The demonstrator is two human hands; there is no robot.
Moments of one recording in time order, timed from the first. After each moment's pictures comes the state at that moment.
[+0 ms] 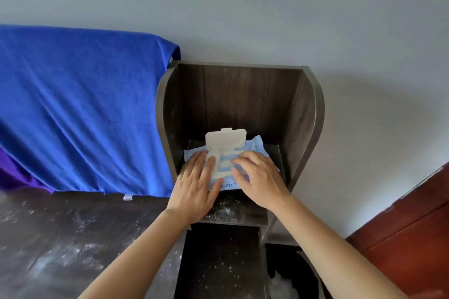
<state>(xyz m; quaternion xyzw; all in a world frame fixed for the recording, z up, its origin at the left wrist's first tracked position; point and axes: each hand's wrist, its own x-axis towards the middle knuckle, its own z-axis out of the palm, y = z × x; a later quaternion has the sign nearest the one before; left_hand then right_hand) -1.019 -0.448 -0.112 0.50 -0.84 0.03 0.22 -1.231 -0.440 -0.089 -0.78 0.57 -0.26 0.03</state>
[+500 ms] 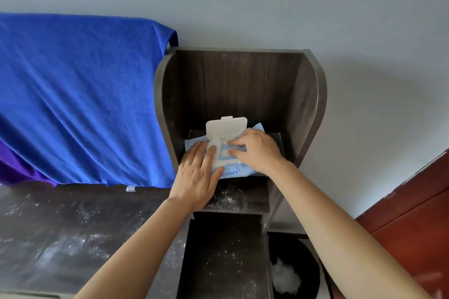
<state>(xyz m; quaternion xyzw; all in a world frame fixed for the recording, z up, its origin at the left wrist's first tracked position) -1.018 -0.445 -0.107 0.52 -0.83 0.01 0.20 -1.224 -0.479 -0.068 -0.75 0.62 -0.20 0.10</state>
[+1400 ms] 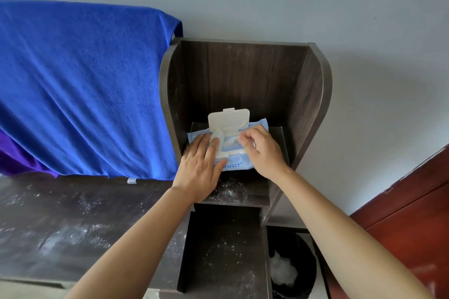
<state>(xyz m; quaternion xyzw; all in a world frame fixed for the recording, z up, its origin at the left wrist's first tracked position) -1.019 -0.447 -0.106 0.52 -0.83 0.01 0.18 -1.224 -0.457 -0.088 -0.69 0.59 -0.38 0.18</state>
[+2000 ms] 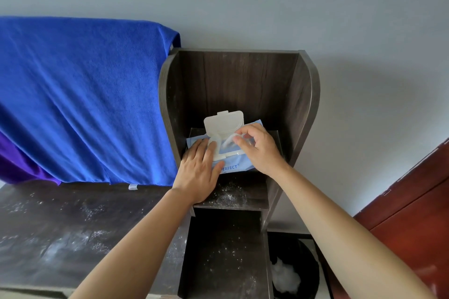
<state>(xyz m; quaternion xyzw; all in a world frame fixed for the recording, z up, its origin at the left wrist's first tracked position) -1.021 -0.446 -0.103 0.53 -0.83 -0.01 0.18 -1.223 -0.452 -0.063 -0.67 0.56 -0.42 0.23</state>
